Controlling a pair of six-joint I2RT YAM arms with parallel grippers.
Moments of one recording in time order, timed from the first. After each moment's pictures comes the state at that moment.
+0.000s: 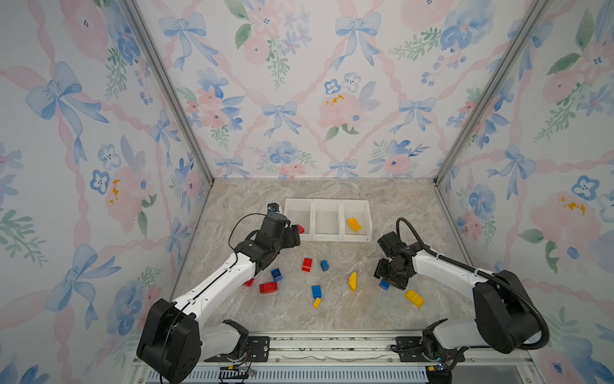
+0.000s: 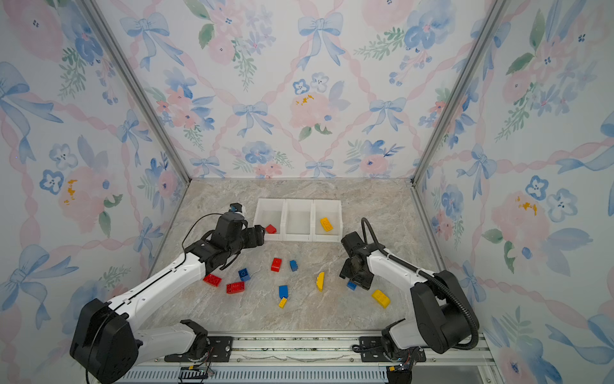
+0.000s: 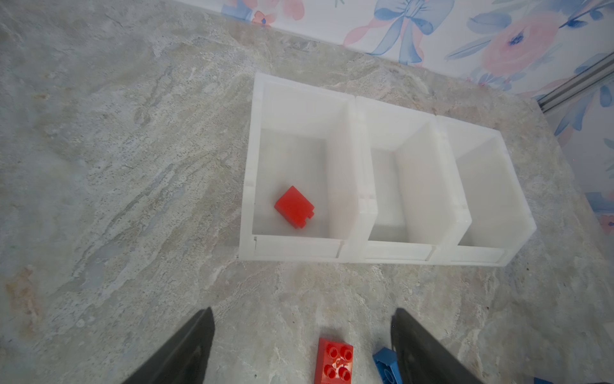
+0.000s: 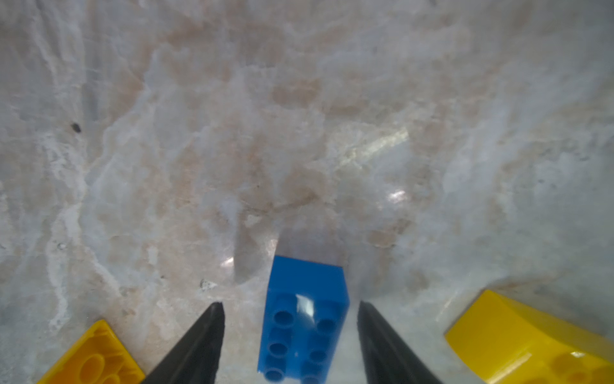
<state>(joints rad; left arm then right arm) -0.48 1.22 0.85 -0.31 -0.17 -0.50 0.46 1.43 0.75 -0.76 0.03 0.89</state>
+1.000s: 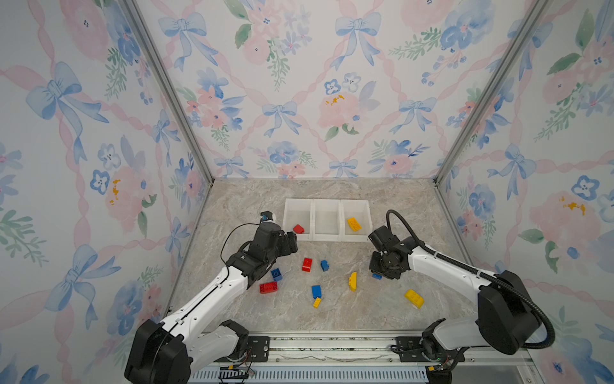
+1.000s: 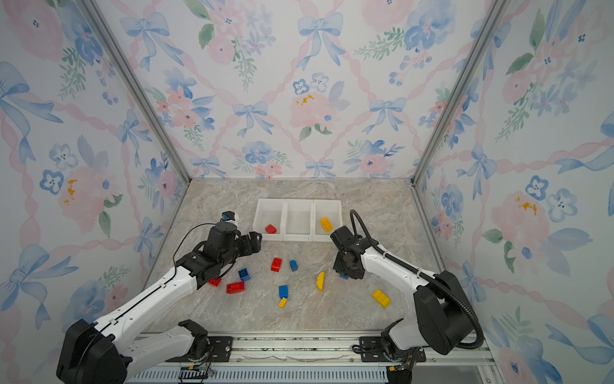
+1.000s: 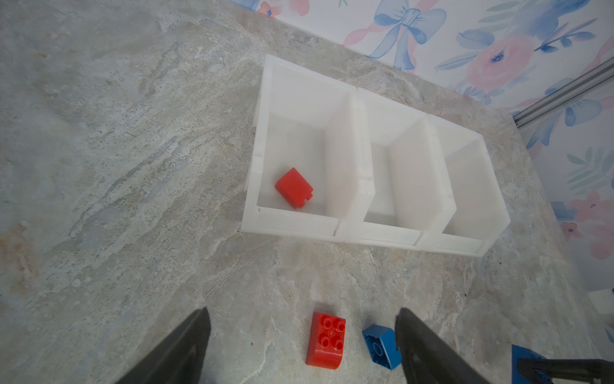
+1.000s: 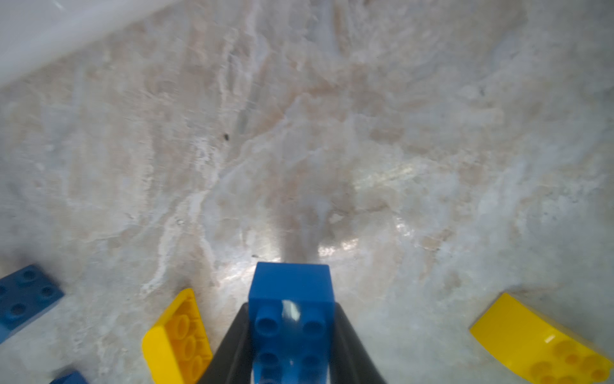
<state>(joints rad) -0.49 1.09 0.73 -0.30 -0.15 -0.57 0.58 1.43 0.94 -0.80 0.11 0.86</state>
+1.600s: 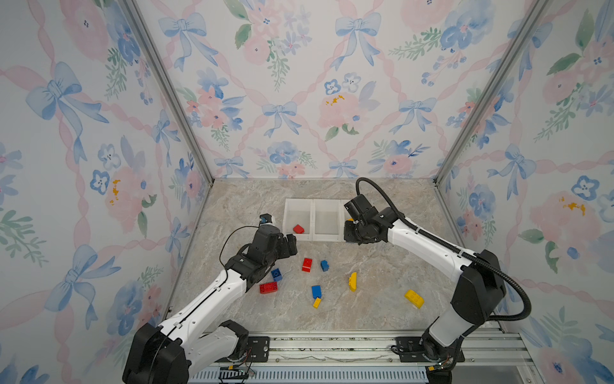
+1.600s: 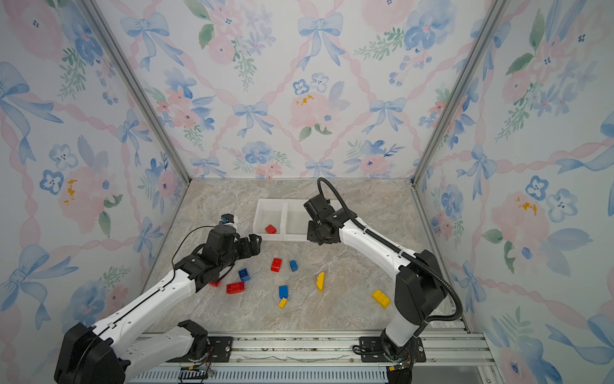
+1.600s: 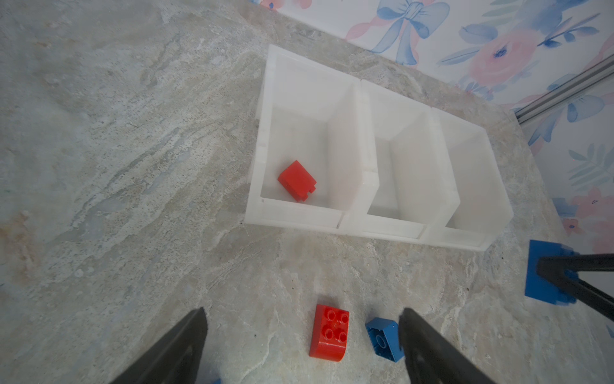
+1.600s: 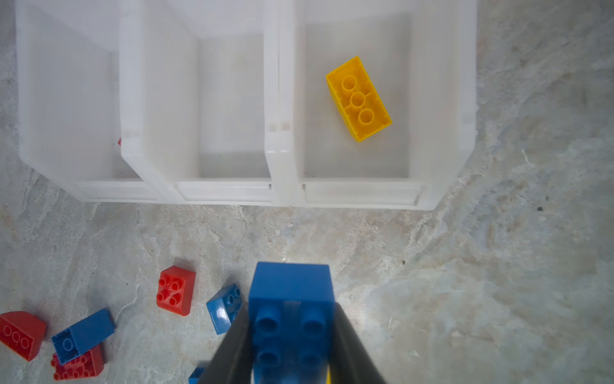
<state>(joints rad) -0.48 1.06 0.70 -0.30 -0.15 -0.58 0.68 1.71 1.45 -0.82 0.14 0.65</state>
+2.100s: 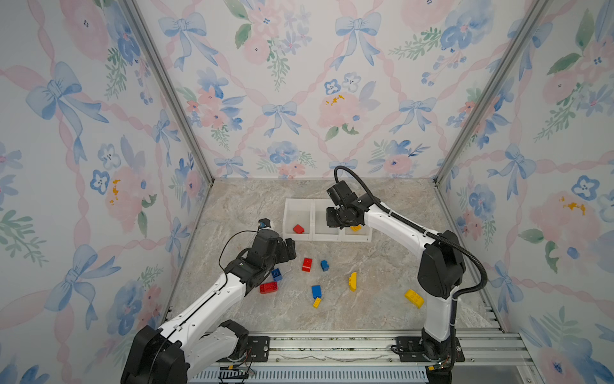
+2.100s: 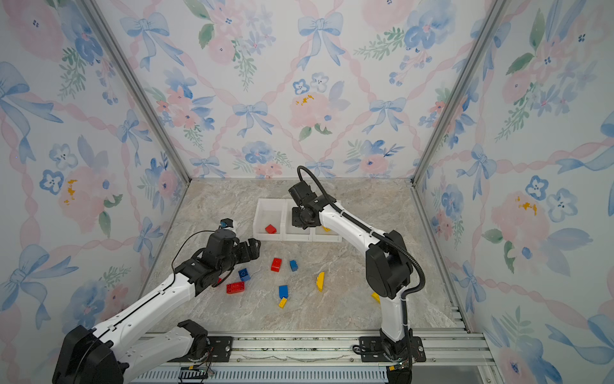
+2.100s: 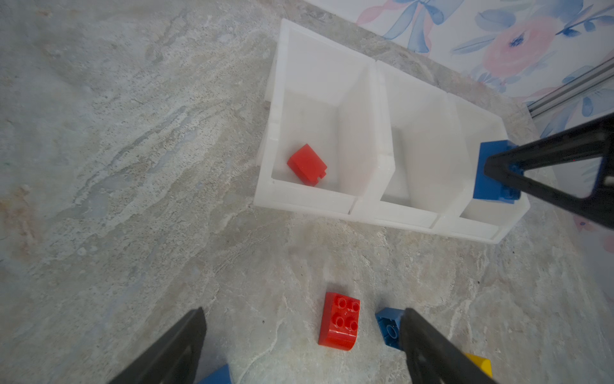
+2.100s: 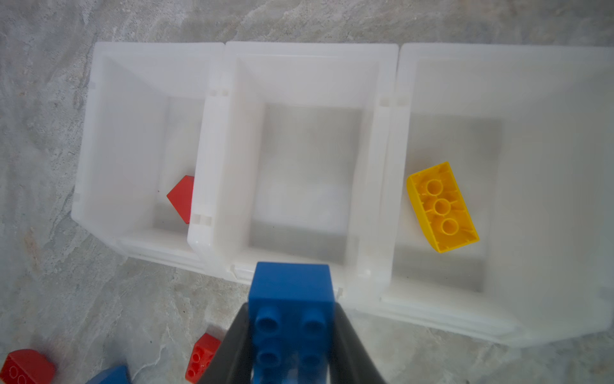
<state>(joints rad) -0.48 1.04 0.65 -0.29 -0.15 -0.60 0.68 2.00 1.78 -0.79 0.13 0.54</state>
